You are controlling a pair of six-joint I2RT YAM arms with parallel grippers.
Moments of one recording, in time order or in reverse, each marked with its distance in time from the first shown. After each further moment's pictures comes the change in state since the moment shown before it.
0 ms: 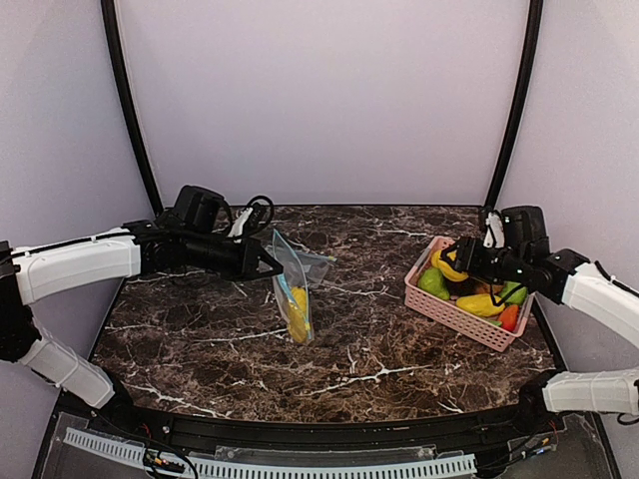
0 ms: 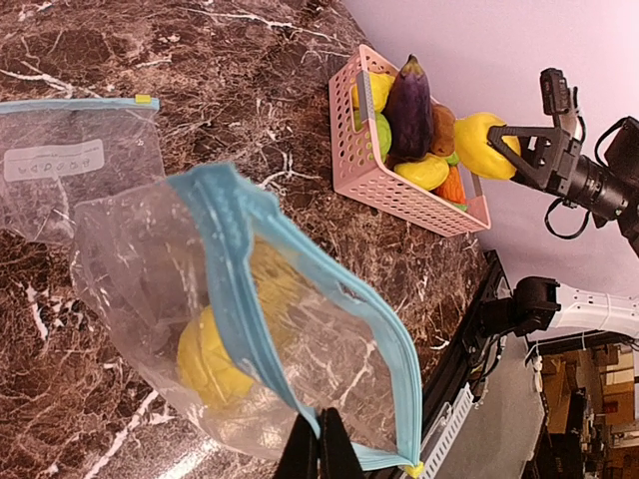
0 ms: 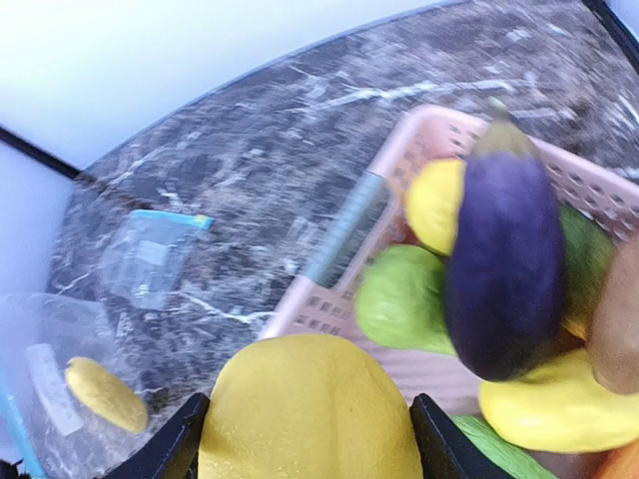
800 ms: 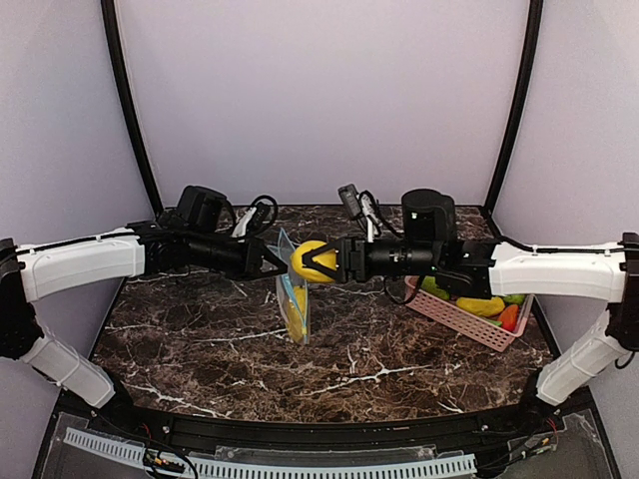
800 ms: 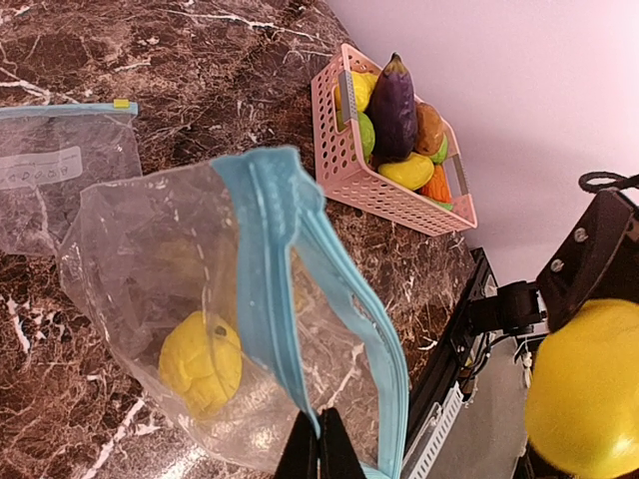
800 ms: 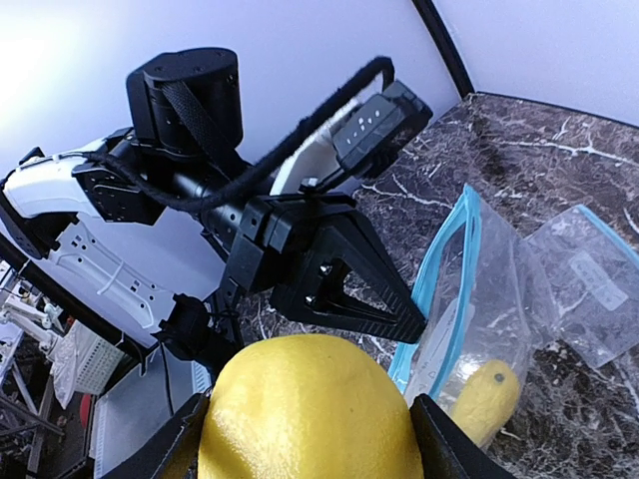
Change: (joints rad) left arm -0.005 0.024 0.005 0.043 0.042 -0.005; right arm 0.580 0.400 0.295 0.544 -0.326 -0.076
